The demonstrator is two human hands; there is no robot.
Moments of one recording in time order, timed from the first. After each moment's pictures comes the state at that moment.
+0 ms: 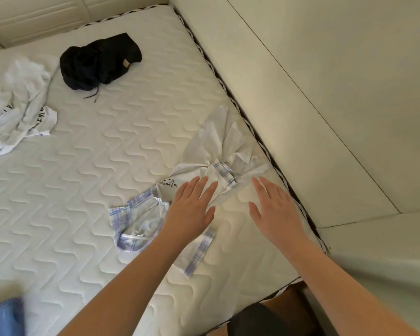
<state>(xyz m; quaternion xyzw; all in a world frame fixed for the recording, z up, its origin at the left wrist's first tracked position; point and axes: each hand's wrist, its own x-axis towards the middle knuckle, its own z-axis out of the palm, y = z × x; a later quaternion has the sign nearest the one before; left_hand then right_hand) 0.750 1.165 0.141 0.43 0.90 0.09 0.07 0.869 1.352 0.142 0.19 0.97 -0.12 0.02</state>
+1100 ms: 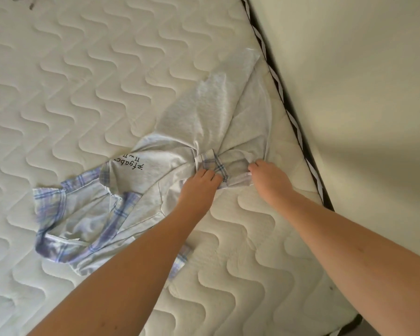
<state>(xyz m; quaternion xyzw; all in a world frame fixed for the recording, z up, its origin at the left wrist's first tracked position) 0.678 1.283 -0.181 0.37 0.91 0.08 0.19 0.728 1.484 -0.172 0.05 0.97 -0.06 0.22</state>
